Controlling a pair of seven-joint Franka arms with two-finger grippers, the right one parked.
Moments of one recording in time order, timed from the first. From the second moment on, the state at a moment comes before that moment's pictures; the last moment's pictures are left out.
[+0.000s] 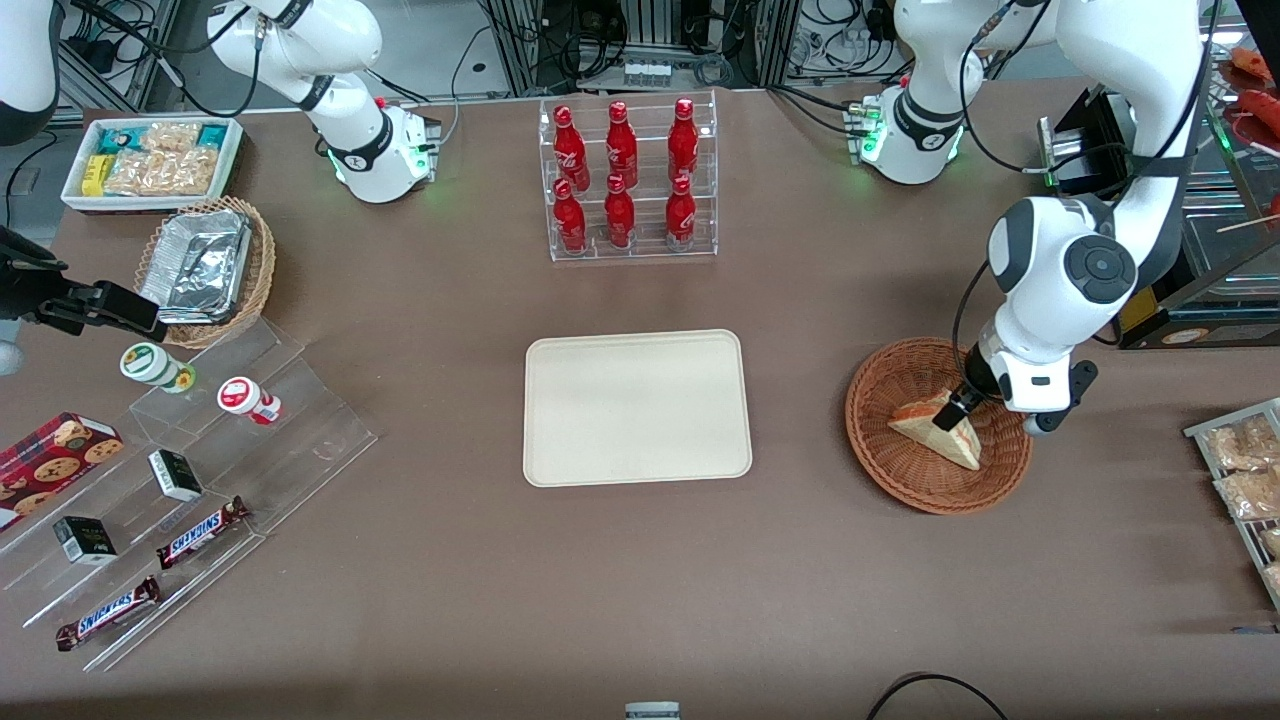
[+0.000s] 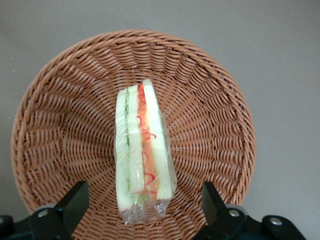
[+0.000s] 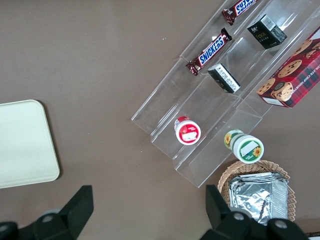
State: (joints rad) arm -0.08 0.19 -0.04 -2.23 0.01 2.52 -0.93
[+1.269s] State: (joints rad) arm -0.08 0.26 -0.05 -2.17 0.01 2.48 -0.98
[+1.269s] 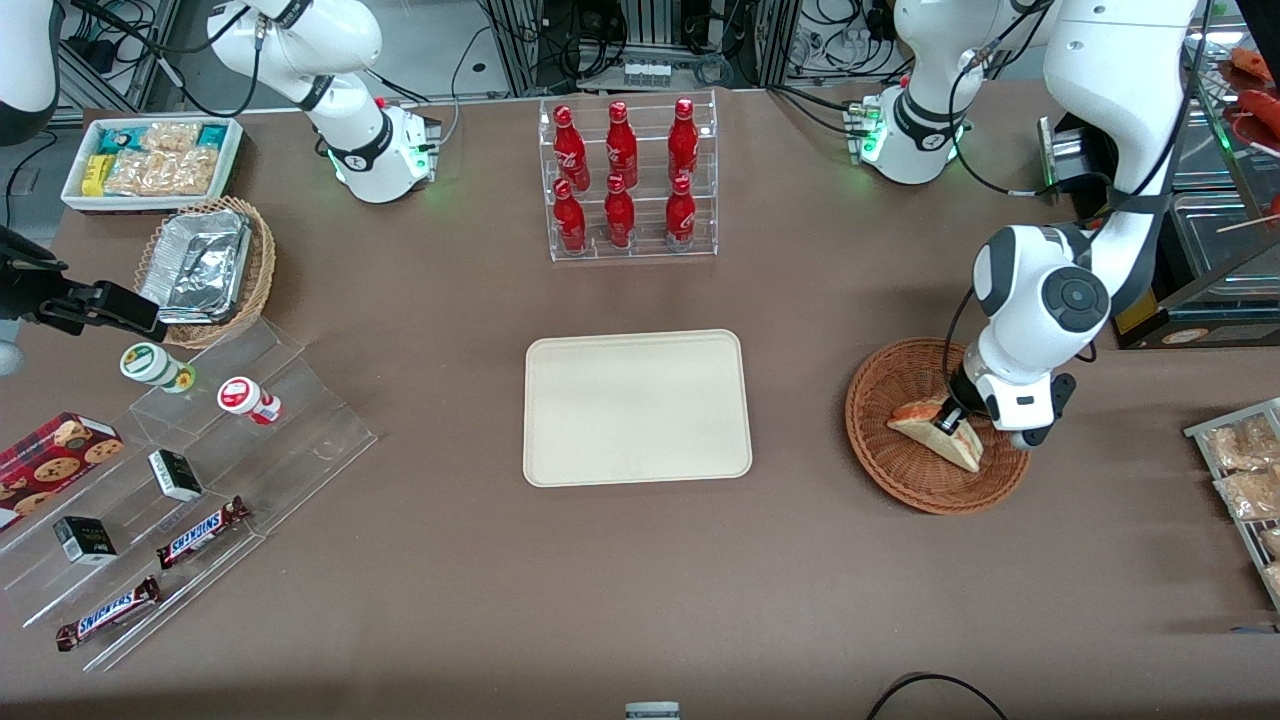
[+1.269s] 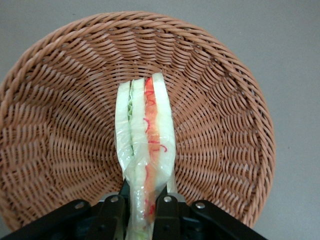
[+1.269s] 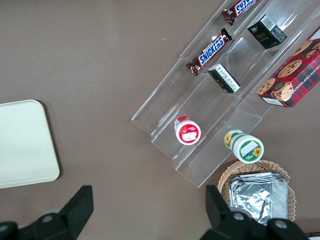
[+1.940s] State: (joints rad) arm -0.29 0.21 -0.07 -1.83 0.01 2.08 -0.89
